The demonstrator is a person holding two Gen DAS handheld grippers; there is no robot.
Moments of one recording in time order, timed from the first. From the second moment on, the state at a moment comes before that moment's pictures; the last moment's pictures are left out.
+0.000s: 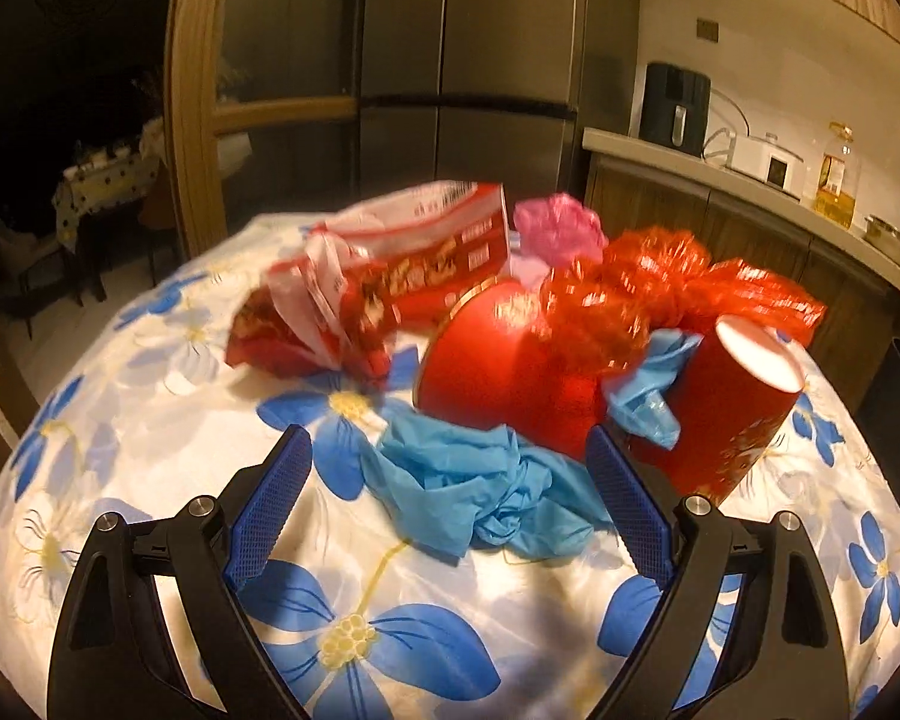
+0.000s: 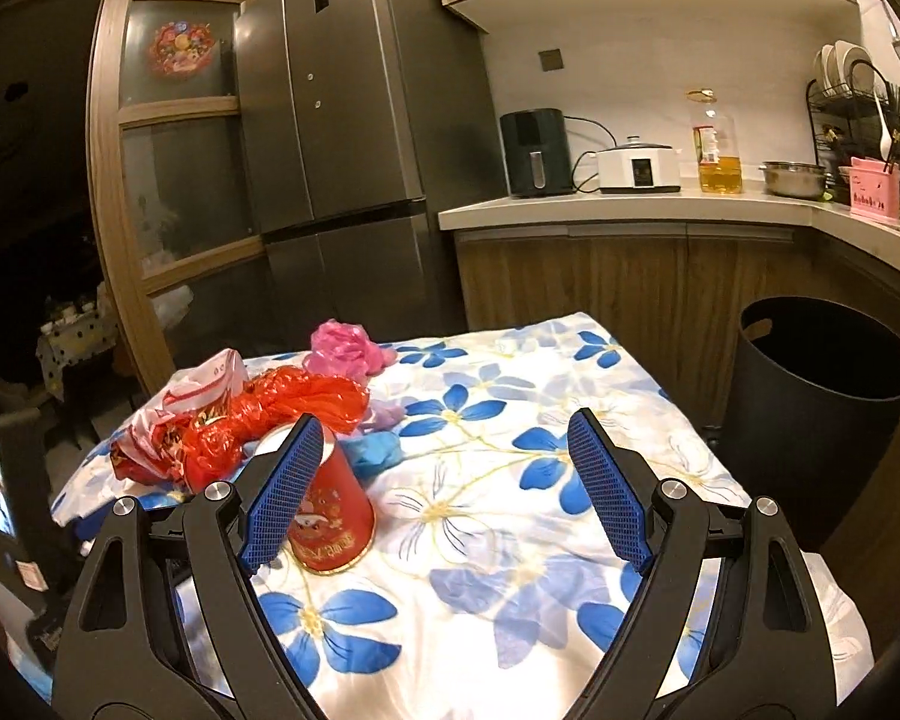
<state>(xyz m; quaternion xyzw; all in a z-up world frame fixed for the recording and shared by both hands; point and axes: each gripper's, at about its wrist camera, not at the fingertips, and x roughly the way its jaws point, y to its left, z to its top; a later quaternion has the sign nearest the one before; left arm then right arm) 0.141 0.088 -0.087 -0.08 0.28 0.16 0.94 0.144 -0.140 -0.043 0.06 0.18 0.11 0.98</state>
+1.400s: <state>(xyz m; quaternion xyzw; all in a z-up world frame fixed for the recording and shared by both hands) 0.138 0.104 -0.079 -0.08 0.29 0.15 0.94 0.209 -0.084 -0.049 0.08 0.20 0.24 0.95</state>
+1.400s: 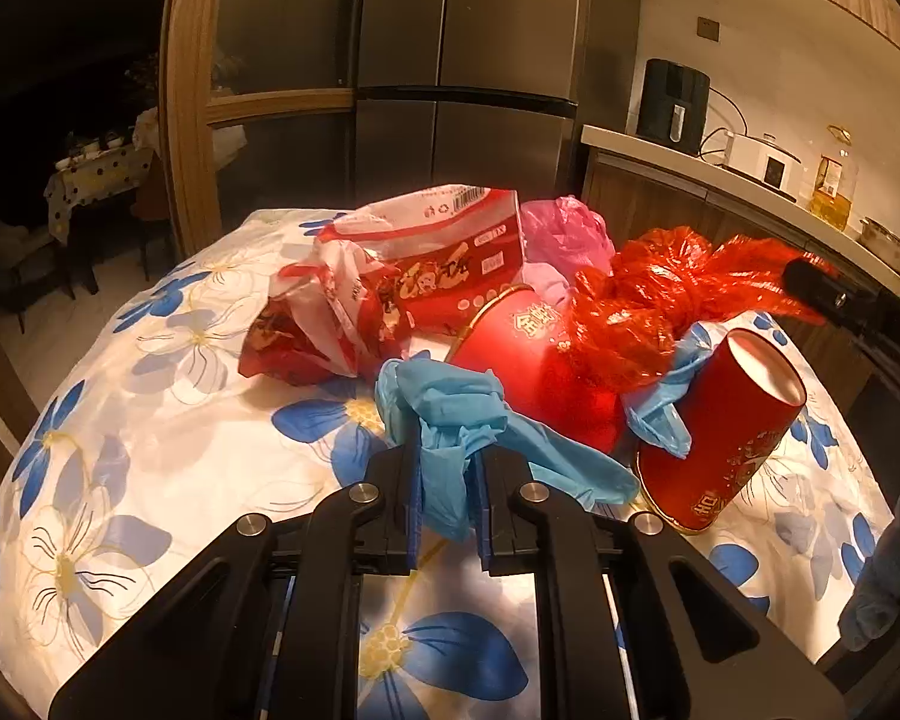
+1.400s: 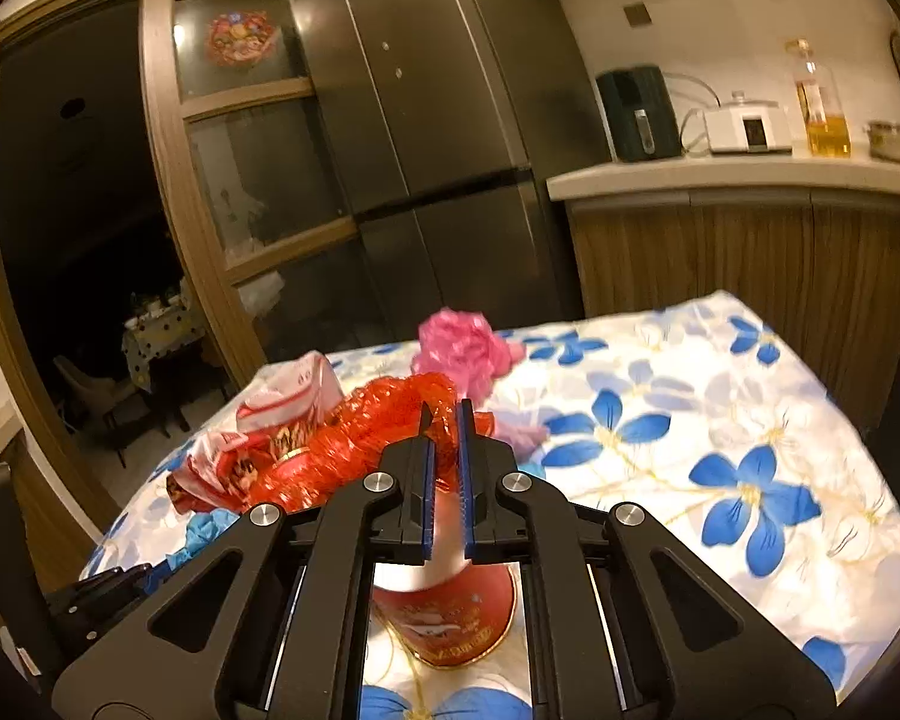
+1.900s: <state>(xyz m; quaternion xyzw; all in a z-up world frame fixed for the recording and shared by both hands) 0.128 0.103 -0.048 -0.08 0.25 0.16 0.95 0.189 -0.116 0.018 0.09 0.10 0.21 0.97</state>
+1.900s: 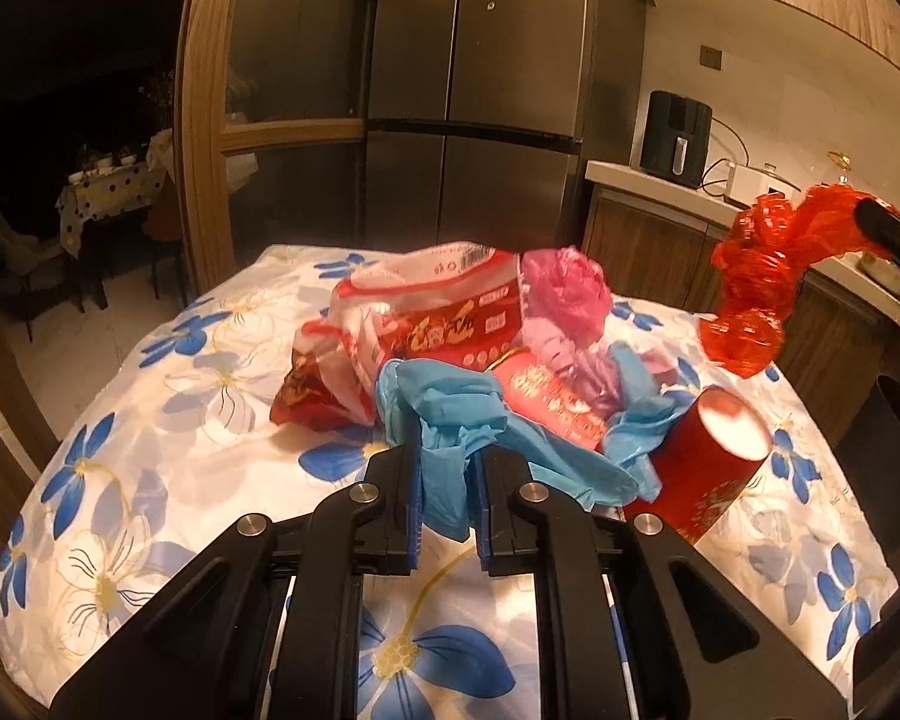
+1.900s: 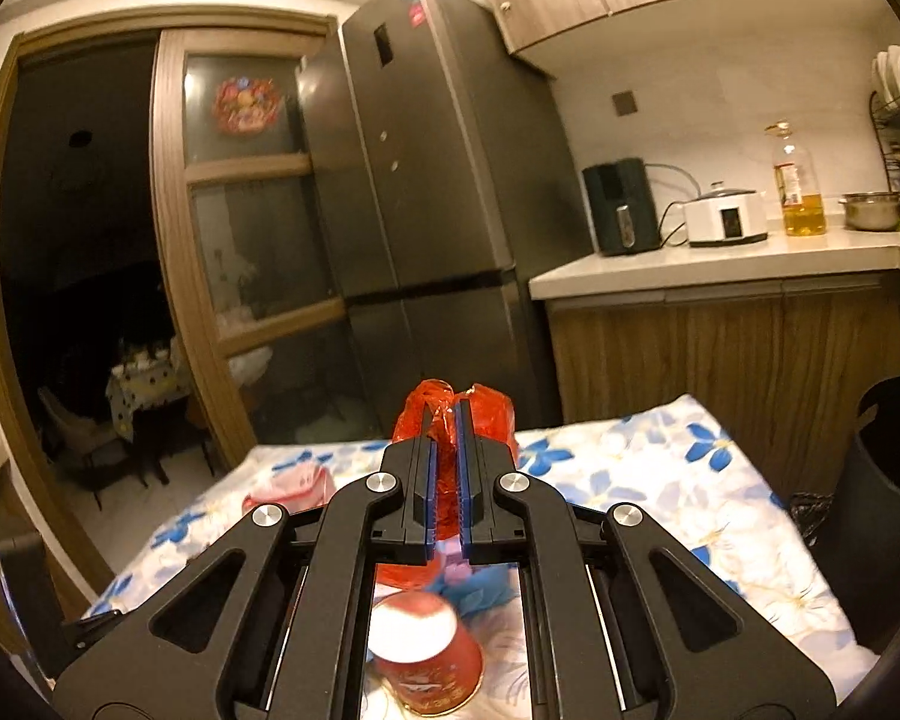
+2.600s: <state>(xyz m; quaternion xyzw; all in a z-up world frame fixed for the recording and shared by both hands) 0.133 0.006 0.015 -0.04 0.20 0.07 0.98 0.140 -0.210 0.031 0.11 0.07 0.14 0.98</state>
